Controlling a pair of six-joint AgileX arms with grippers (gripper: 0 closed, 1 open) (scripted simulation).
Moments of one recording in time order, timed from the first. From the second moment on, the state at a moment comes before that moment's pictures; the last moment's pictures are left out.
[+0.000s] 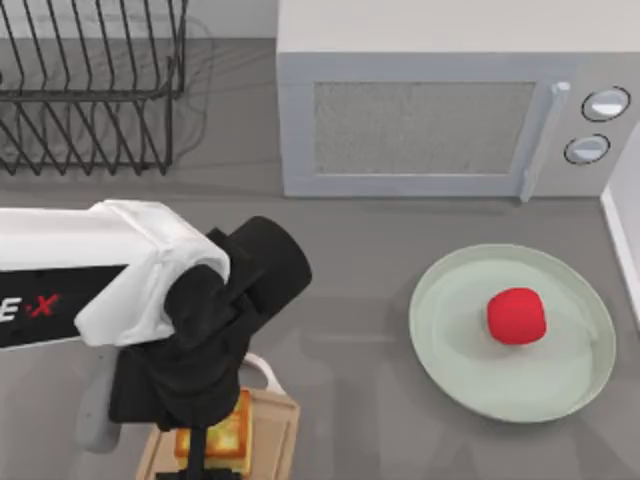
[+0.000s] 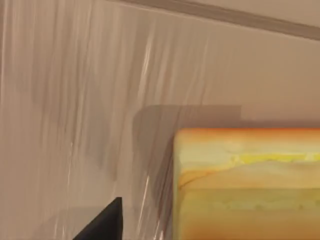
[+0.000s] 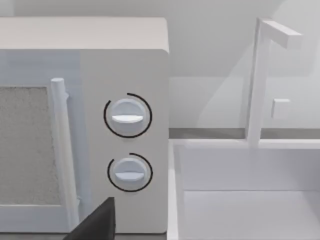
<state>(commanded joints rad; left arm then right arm) -0.77 1.65 0.89 -0.82 -0.01 -2.32 0.00 0.00 0.00 0.00 0.00 0.00</state>
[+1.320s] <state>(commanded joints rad) -0.28 0.61 0.30 -0.33 0.00 -0.70 0.00 0.00 0.00 0.00 0.00 0.00</state>
